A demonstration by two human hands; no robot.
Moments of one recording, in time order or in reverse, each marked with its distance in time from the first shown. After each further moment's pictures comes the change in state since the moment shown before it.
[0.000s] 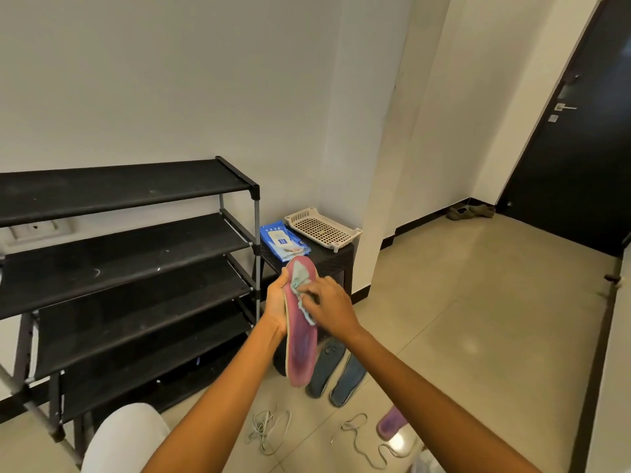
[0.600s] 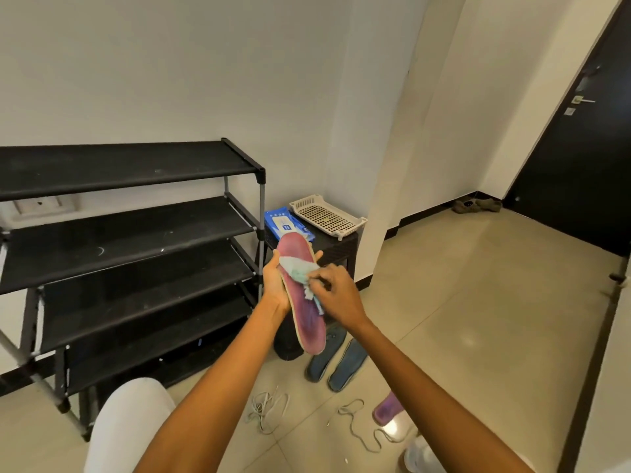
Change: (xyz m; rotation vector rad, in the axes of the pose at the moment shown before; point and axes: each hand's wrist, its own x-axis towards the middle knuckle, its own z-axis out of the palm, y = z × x) left_hand 0.008 0.007 -0.001 -0.212 -0.035 0.044; right_hand -0.002 0.009 0.005 0.220 0.075 0.118
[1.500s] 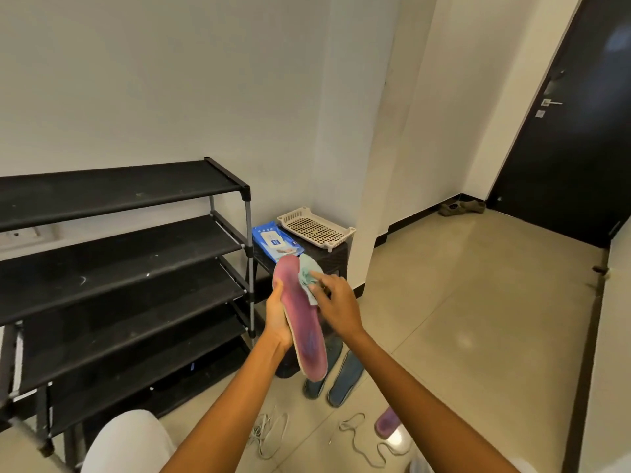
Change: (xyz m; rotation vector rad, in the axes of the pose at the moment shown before) left_hand -0.006 -0.031 -0.010 0.106 -0.033 0.038; right_hand 0.005 0.013 -0.004 -0.034 0.102 0.027
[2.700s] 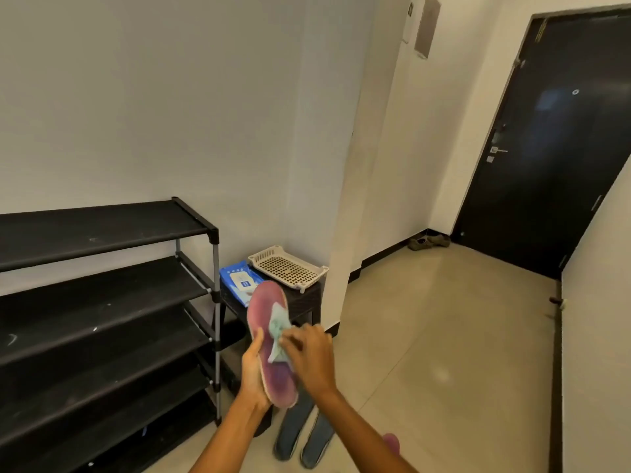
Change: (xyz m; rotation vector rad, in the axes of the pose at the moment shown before) left_hand 0.015 -0.014 0.008 -0.170 -0.100 -0.079; right_hand 0.003 -0.001 0.000 -0.193 0.102 -0.048
